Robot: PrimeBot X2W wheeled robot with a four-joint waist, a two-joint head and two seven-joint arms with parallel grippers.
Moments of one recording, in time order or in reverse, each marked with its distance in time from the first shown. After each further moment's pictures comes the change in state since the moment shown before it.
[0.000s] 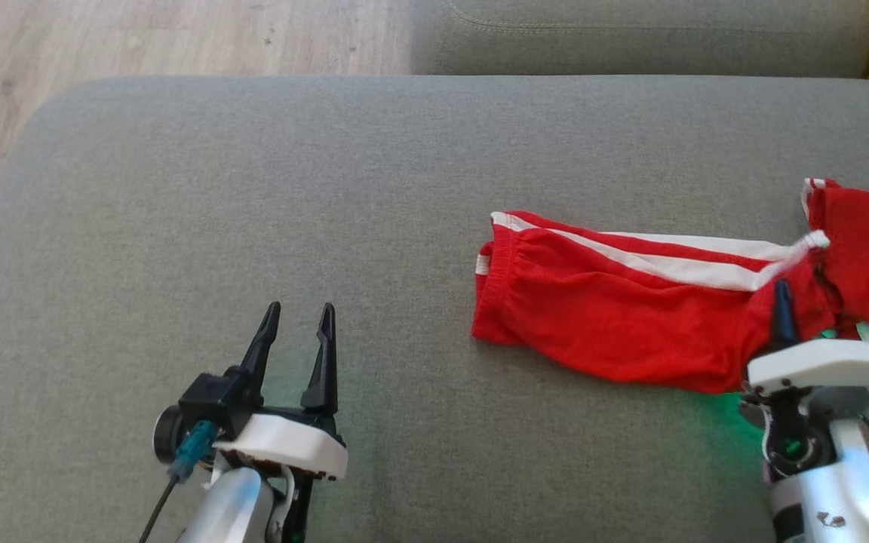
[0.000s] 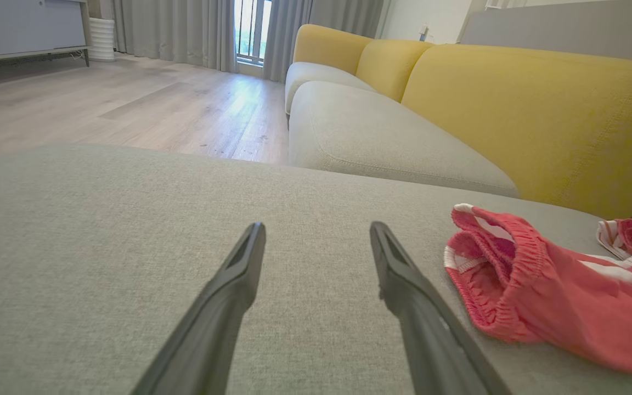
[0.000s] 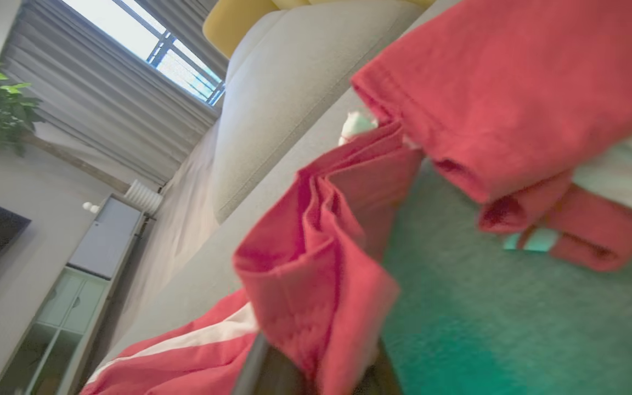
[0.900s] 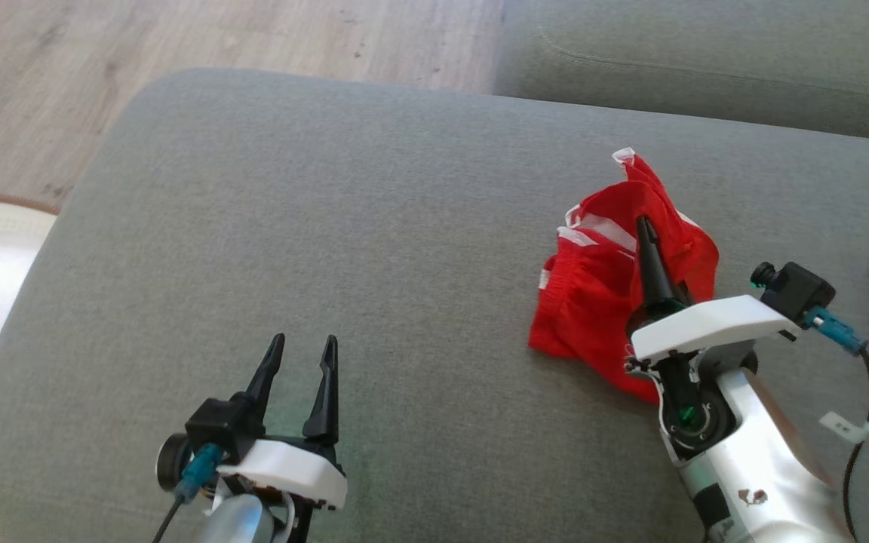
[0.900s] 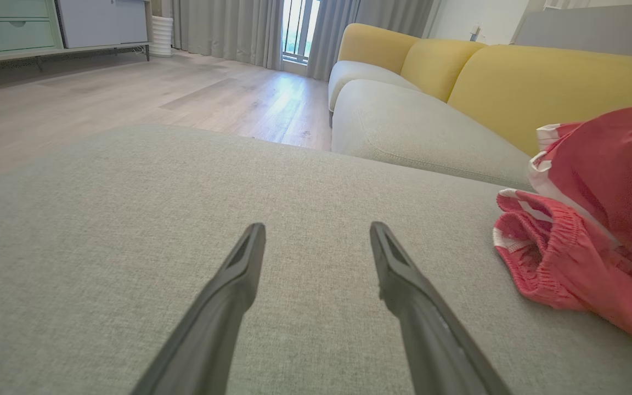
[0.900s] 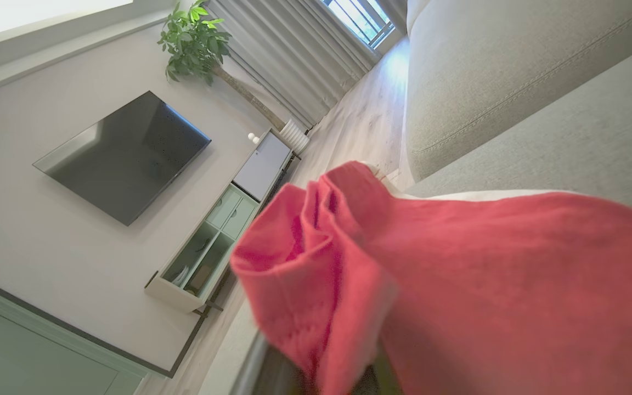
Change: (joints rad) left arm 0.039 0.009 -0.015 0.036 -0.002 -0.007 0.000; right arm -0.069 -0.002 0.439 -0.104 0.199 0.000 -0.109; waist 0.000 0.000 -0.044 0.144
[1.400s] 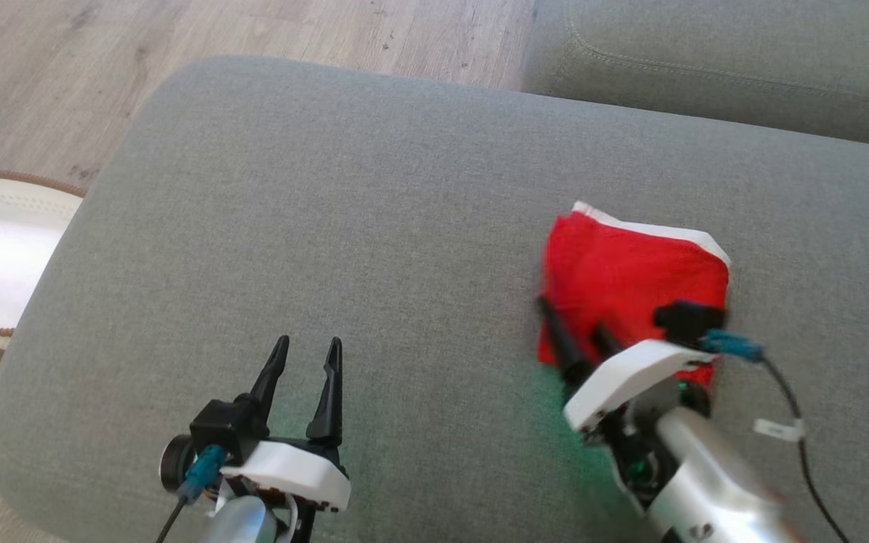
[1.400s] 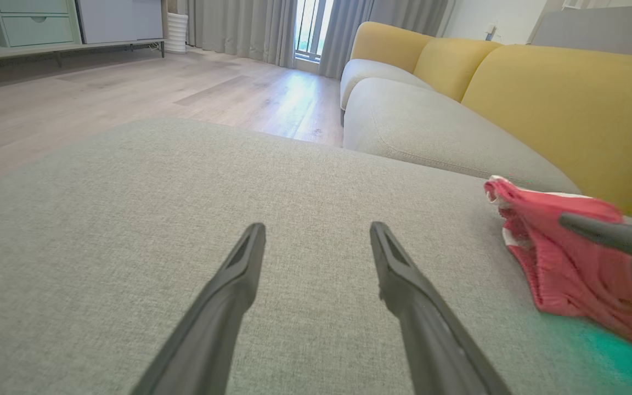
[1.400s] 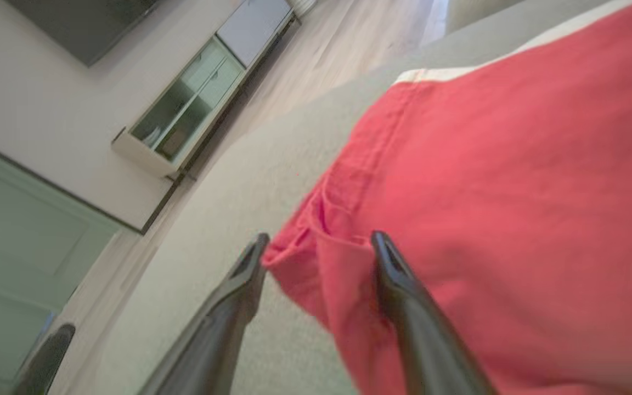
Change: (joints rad) left arm 0.001 0.001 -0.017 0.000 -0.010 0.003 0.000; right arm -0.020 -0.003 0.195 0.189 -0.087 0.000 0.053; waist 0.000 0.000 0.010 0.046
